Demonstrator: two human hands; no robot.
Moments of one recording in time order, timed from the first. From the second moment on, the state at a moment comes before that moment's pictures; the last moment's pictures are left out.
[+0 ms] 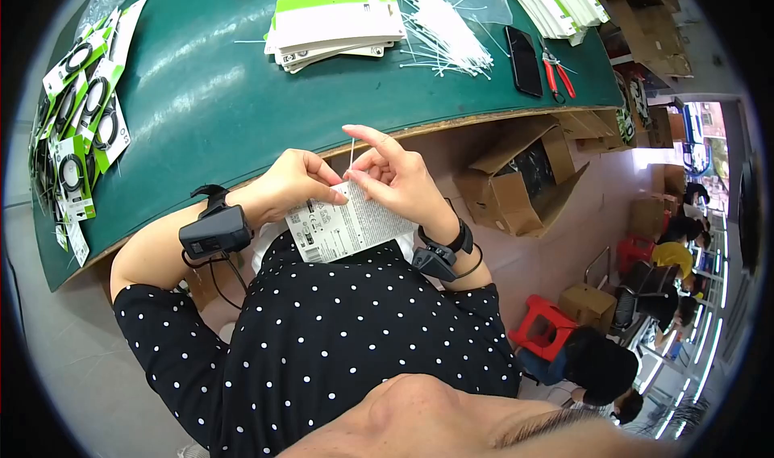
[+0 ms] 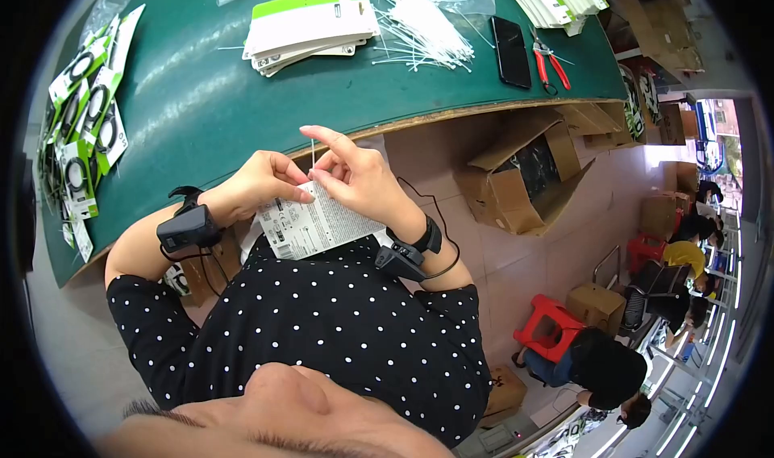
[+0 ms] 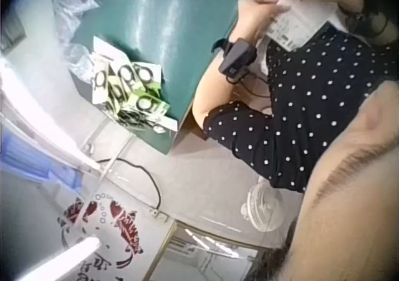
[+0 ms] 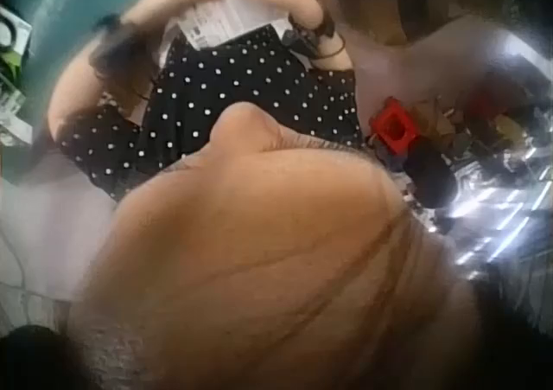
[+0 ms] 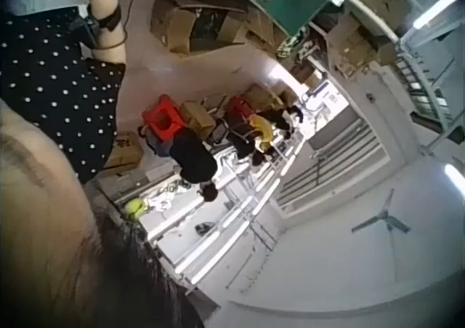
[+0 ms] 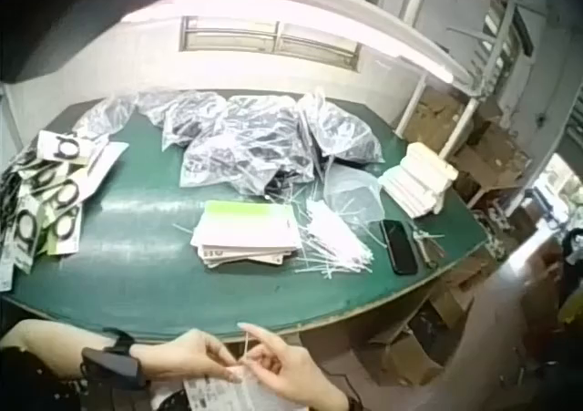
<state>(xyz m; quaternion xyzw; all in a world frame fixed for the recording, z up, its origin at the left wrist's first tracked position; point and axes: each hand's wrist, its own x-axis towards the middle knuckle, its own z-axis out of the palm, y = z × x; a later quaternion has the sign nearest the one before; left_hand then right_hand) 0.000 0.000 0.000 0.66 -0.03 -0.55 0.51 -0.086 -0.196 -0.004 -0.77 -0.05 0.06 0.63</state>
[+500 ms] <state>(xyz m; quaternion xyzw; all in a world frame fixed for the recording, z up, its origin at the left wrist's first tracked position) 0.000 0.003 -0.014 0.63 0.00 -0.59 0.51 -0.085 -0.191 -0.015 -0.69 -0.01 -0.02 0.72</state>
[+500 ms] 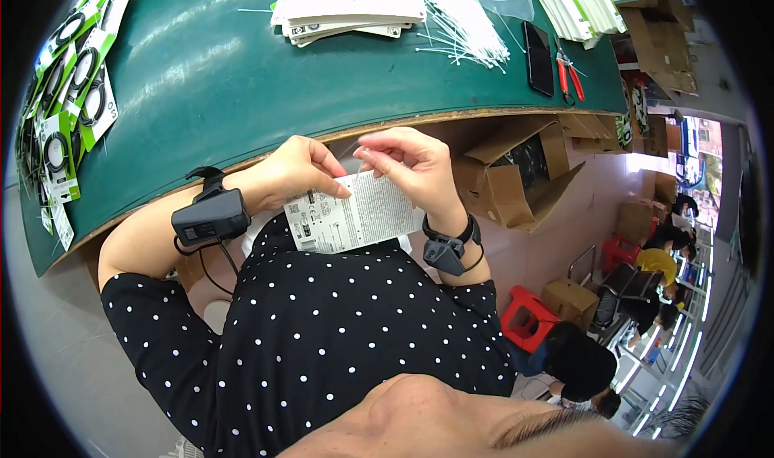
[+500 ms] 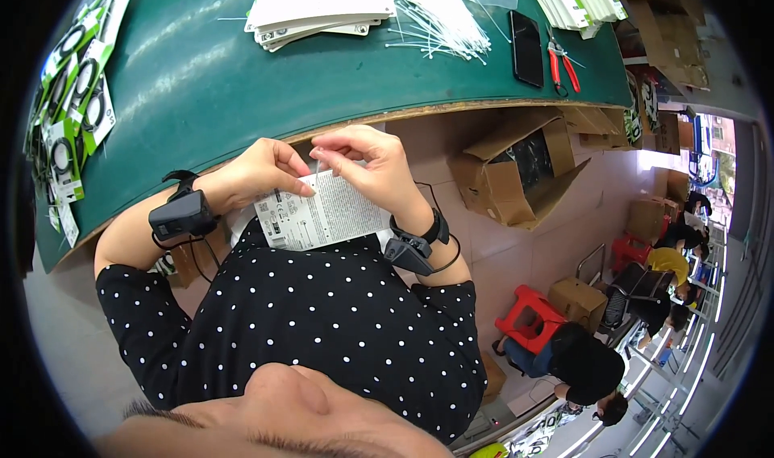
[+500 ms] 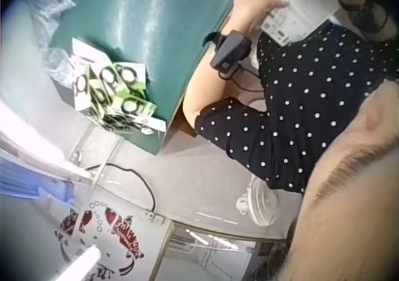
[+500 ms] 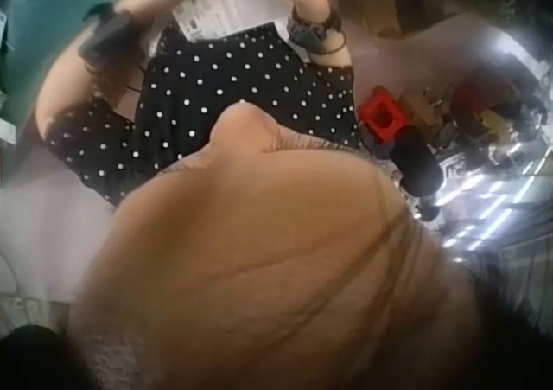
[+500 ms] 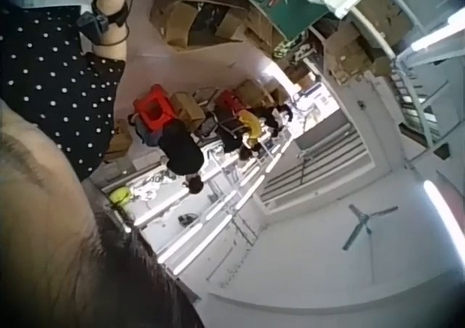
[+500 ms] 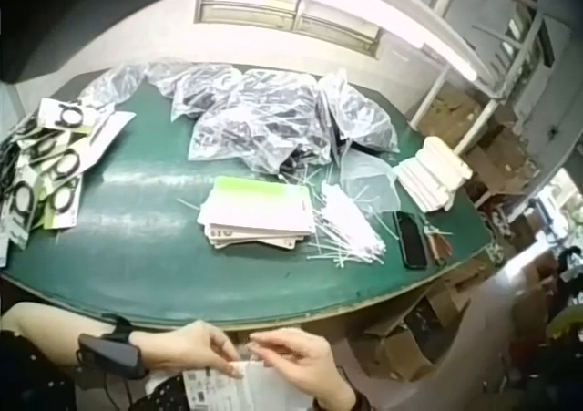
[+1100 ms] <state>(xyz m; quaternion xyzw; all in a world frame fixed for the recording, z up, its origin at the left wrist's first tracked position) -0.003 -0.002 -0.026 0.61 -0.05 -0.61 0.50 -0.102 -0.203 -0.029 -0.87 -0.20 -0.06 0.45</state>
